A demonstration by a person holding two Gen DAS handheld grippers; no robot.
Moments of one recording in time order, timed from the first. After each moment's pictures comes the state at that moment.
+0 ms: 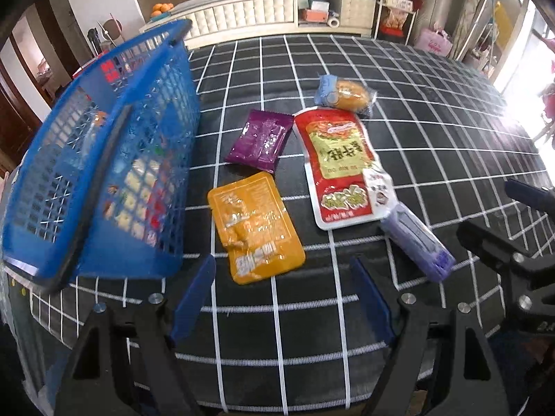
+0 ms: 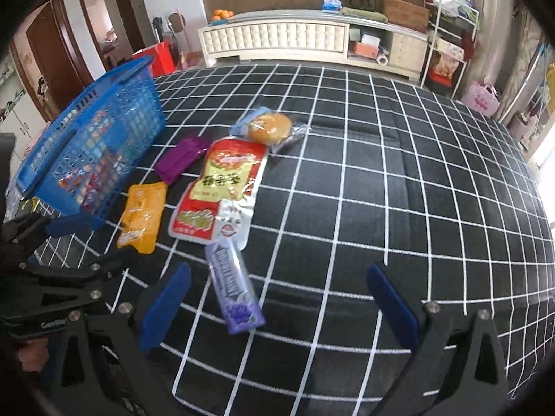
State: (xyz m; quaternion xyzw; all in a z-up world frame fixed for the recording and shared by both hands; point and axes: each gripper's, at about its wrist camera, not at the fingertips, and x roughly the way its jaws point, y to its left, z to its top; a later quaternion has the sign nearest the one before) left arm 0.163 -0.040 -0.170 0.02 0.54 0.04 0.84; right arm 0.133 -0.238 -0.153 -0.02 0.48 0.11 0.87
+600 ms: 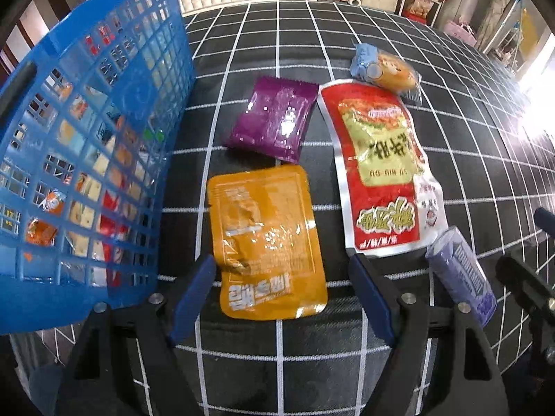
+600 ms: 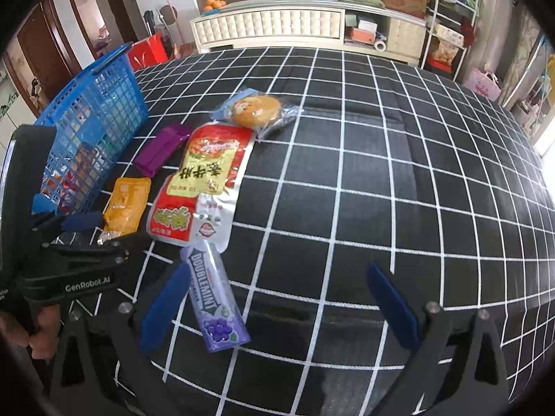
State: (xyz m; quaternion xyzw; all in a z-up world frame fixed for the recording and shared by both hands) left arm 0.206 -0.027 -0.217 -0.01 0.58 0.07 0.81; right arm 0.148 -0.244 -0.175 -0.02 0.50 0.10 0.86
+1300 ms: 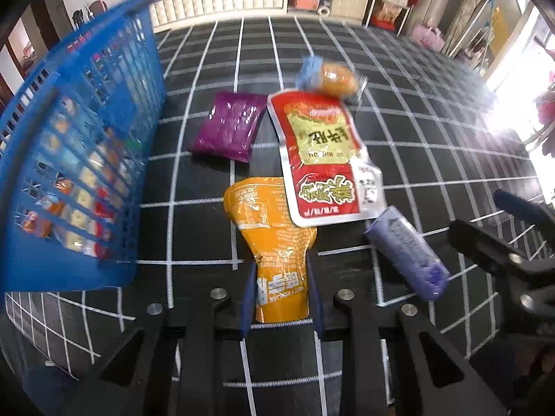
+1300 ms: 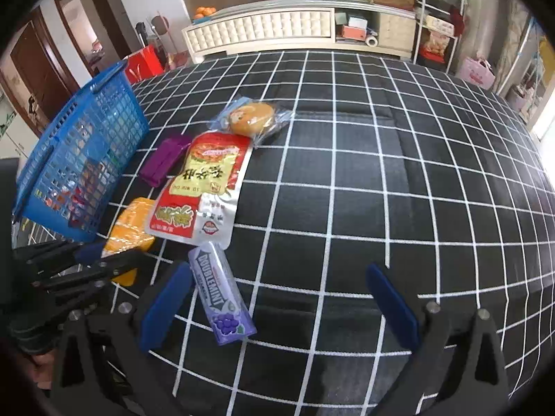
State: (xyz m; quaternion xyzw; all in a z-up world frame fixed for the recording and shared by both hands) left arm 0.175 -0.061 -0.185 -0.02 0.56 0.00 0.83; right arm 0.142 -0.251 -0.161 0.02 0.50 0.09 0.86
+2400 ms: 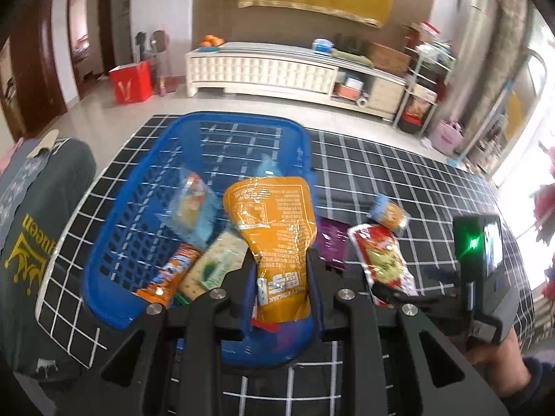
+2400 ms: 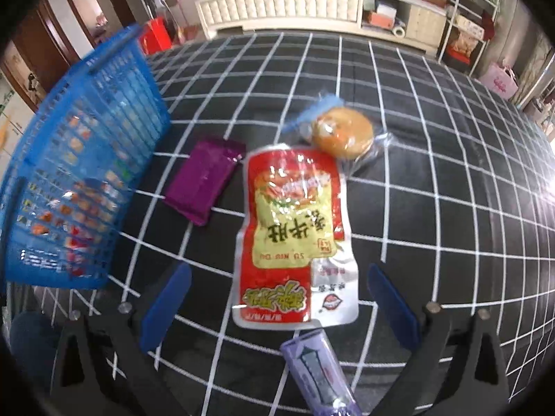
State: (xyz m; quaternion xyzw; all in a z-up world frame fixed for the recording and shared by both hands) left arm 0.151 0.074 -0.078 -0.09 0.42 0.07 0.90; right arm 0.210 -0.152 -0.187 -0.02 0.55 0.10 0.83
